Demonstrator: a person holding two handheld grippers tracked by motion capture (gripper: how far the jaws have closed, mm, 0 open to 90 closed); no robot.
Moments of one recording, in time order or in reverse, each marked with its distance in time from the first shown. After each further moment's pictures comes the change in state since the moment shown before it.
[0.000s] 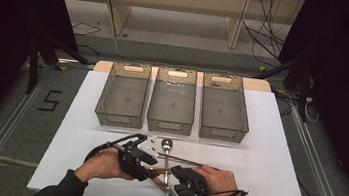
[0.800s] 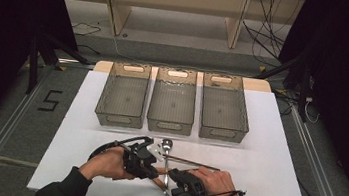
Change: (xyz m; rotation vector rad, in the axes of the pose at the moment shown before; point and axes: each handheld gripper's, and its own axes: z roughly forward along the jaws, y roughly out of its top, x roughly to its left) left arm 0.002 0.006 0.012 0.118 -0.078 0.024; right arm 0.004 0.005 0.002 -0.024 0.012 -0.058
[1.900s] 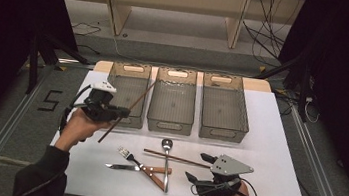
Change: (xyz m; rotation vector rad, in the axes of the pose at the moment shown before) left arm 0.108 -0.059 -0.103 -0.412 0.344 -0.549; right arm -0.010 -0.085 -0.024 -0.256 0.117 1.163
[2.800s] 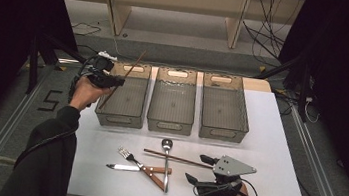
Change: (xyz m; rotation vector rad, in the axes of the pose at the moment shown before) left arm 0.084 0.048 0.045 0.012 0.197 -0.035; right arm -0.001 -0.004 -0.001 -0.023 0.037 0.028
